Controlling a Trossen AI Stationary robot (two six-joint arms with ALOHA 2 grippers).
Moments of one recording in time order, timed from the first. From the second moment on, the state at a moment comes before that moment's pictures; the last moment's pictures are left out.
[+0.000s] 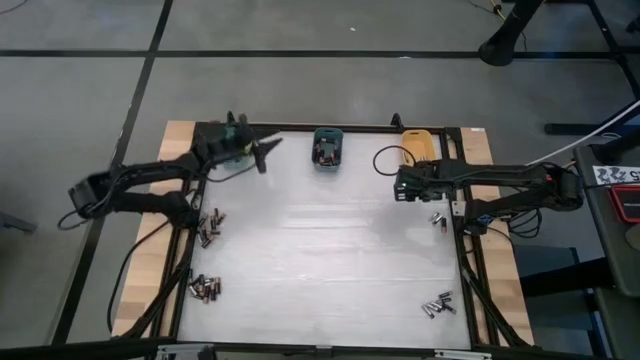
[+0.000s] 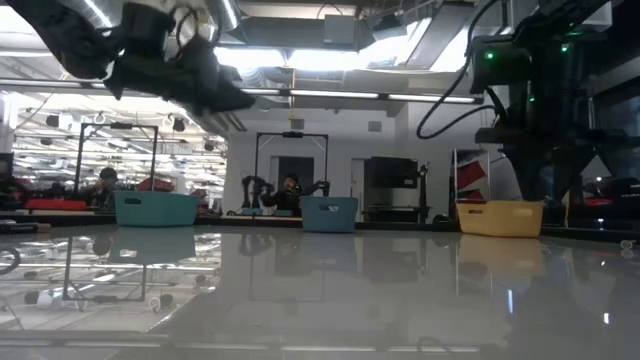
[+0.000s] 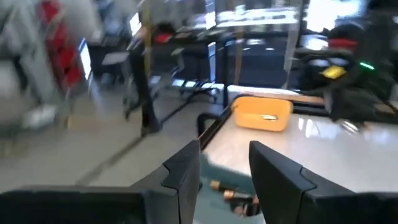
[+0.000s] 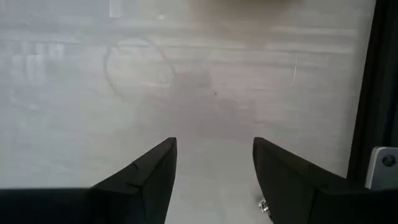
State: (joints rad) left arm 0.69 1.09 0.43 0.58 0.20 0.06; right arm -0.26 1.20 0.74 -1.01 0.20 1.23
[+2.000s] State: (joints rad) left arm 0.92 1.08 0.43 0.49 0.57 -0.41; right arm -0.26 1.23 0.56 -0.99 -0.04 1.71
